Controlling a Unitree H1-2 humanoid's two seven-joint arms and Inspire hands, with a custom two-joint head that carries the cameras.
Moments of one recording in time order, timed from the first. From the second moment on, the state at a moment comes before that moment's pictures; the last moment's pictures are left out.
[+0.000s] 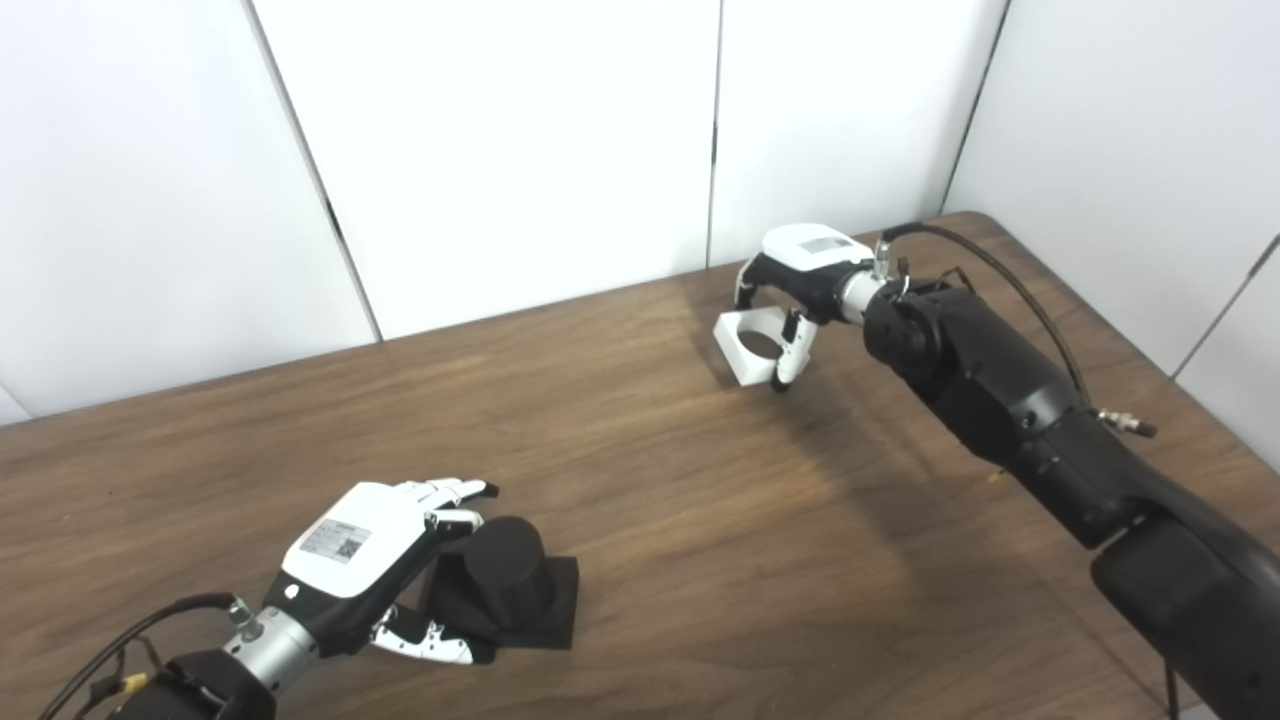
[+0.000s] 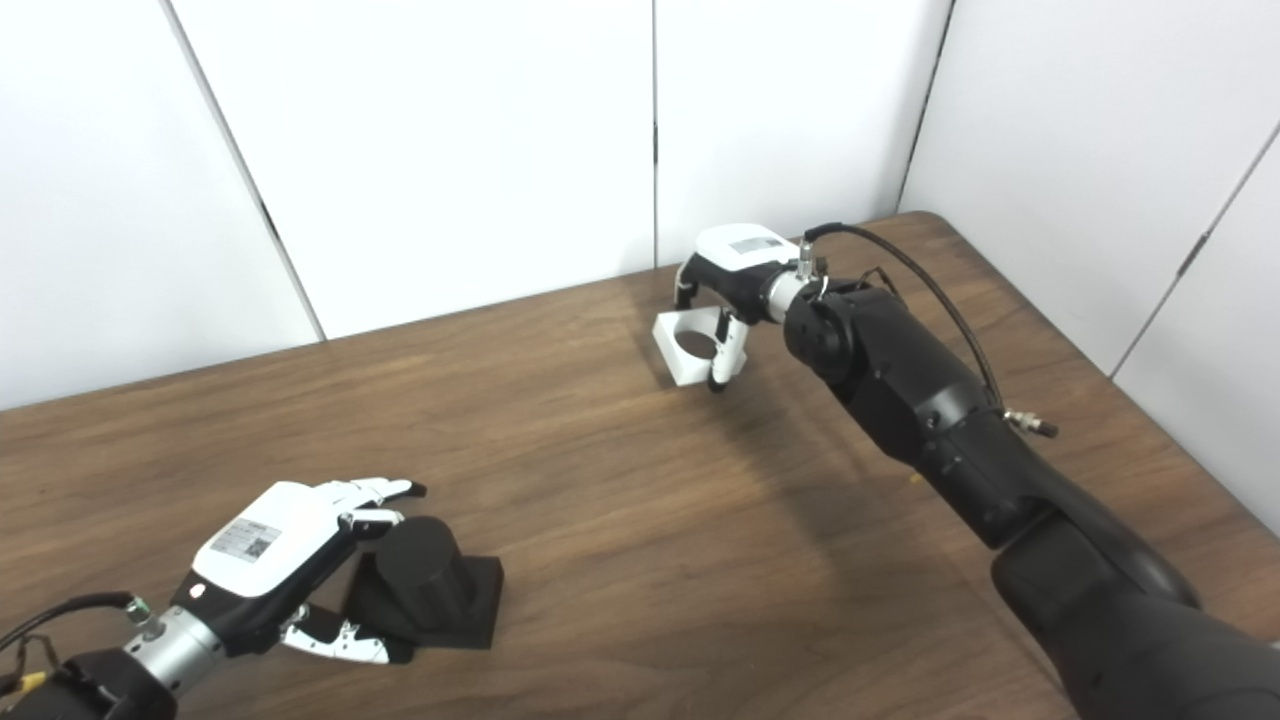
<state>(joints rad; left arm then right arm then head) -0.33 0.50 -0.56 0.01 0.78 -0.28 -0.18 -0.59 -0.61 0.28 0.24 -0.74 0.15 0.34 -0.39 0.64</state>
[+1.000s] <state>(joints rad) -0.35 0.45 -0.56 0.03 0.78 -0.24 -0.22 -0.54 -0.61 0.25 -0.19 -0.60 0.11 0.48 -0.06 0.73</state>
